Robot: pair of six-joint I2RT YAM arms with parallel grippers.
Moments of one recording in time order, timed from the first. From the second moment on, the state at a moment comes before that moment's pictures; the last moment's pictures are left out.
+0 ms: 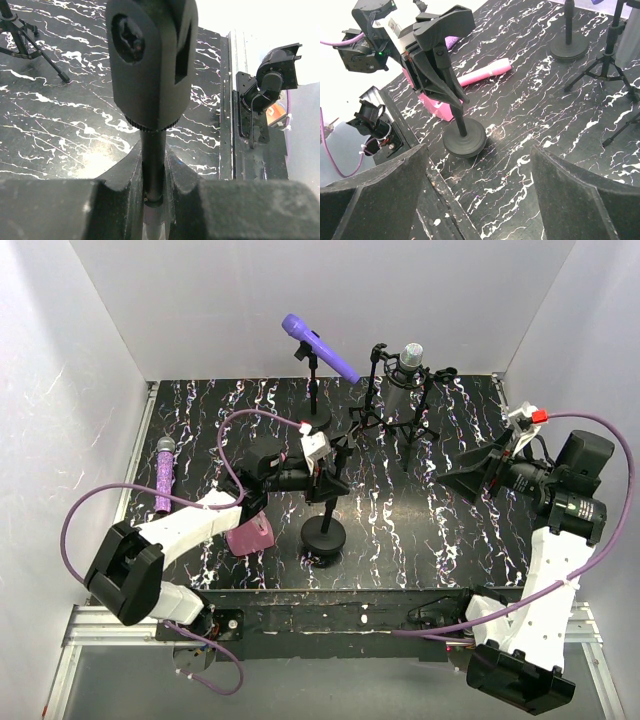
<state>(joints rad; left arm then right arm) -0.66 1.39 0.85 0.34 0.77 -0.07 -0.37 0.87 1.17 -0.82 -1.34 -0.16</state>
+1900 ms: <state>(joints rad) -0.65 0.92 0.77 -0.14 0.48 -0.10 -0.37 0.87 1.10 -0.78 -1.40 -0.17</state>
